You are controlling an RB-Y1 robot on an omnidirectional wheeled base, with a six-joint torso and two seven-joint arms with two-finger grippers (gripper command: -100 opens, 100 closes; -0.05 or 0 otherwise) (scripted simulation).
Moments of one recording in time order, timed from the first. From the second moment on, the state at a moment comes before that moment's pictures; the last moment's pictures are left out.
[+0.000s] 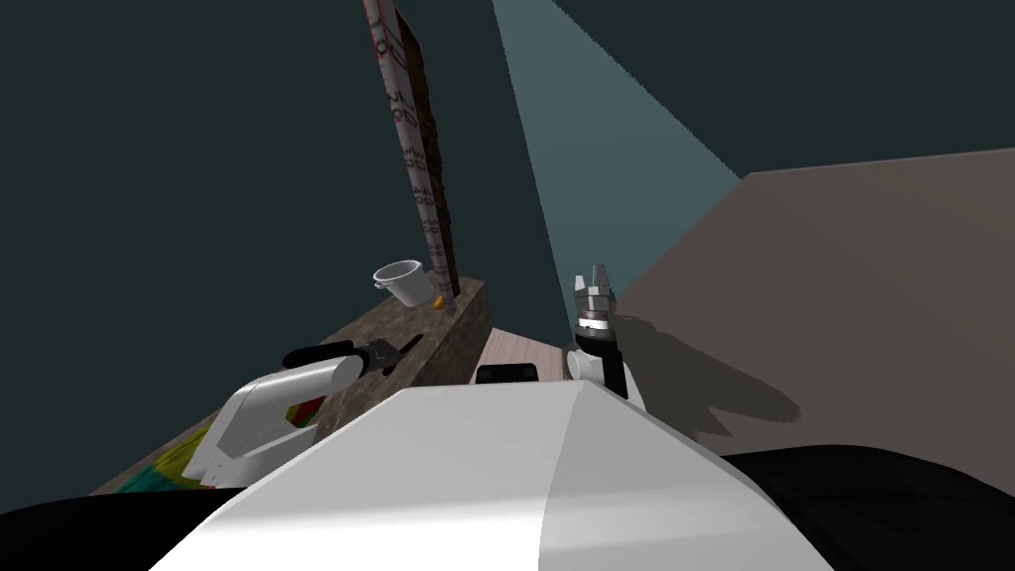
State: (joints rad) left arm 0.47 0.38 0.48 -2.27 0.42 1.37 0.71; right arm 0.53 -0.01 0.04 -2.32 0.03 -0.39 0.06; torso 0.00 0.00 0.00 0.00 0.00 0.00
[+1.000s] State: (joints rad) left arm 0.41 0.37 0.55 -2.23 0.45 1.63 0.81; right arm 0.53 -0.01 0.04 -2.32 0.03 -0.39 0.06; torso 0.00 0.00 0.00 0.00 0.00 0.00
